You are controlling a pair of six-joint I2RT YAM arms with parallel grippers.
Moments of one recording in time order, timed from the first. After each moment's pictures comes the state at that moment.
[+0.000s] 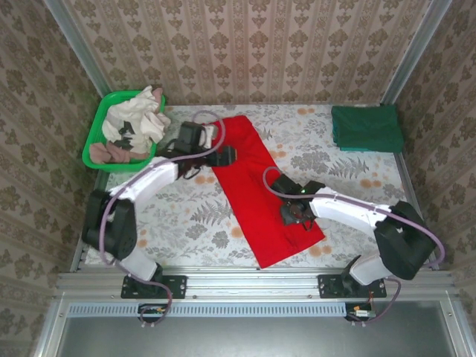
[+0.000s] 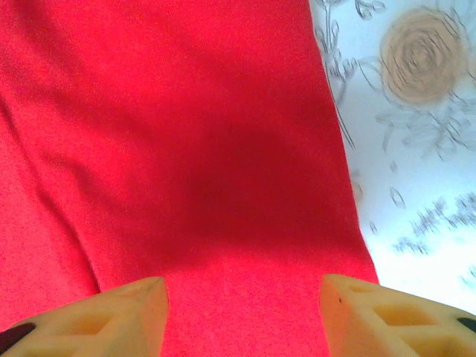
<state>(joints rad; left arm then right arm) -0.48 1.66 1.16 -0.28 0.28 -0.36 0.69 1.49 0.87 -0.77 0.23 0.50</state>
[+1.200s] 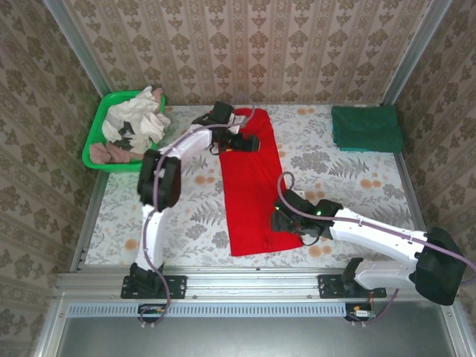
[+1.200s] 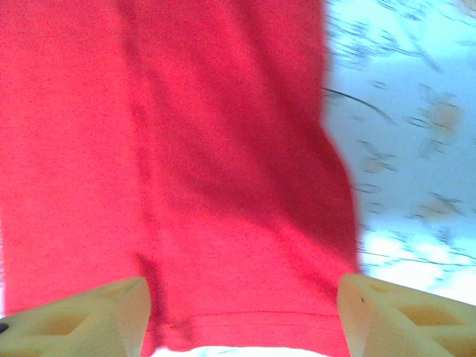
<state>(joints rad) -0.48 2.19 1.82 -0.61 0.44 -0.22 0.86 1.18 0.73 -0.72 0.20 0.87</state>
